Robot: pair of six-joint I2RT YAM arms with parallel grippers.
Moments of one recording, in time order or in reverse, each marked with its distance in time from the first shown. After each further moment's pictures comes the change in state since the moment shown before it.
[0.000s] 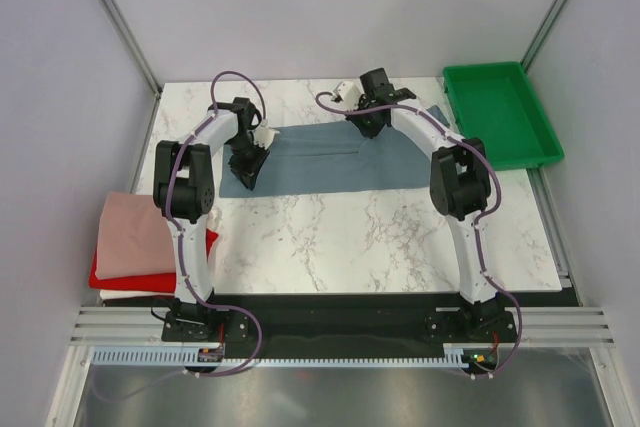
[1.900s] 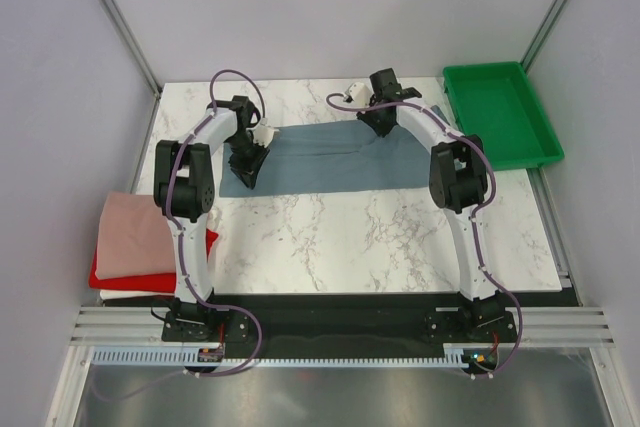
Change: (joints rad) left arm 0.005 0.013 0.031 -0.025 0.025 0.001; right arm -0.062 0.119 0.090 -0.015 0.102 -0.076
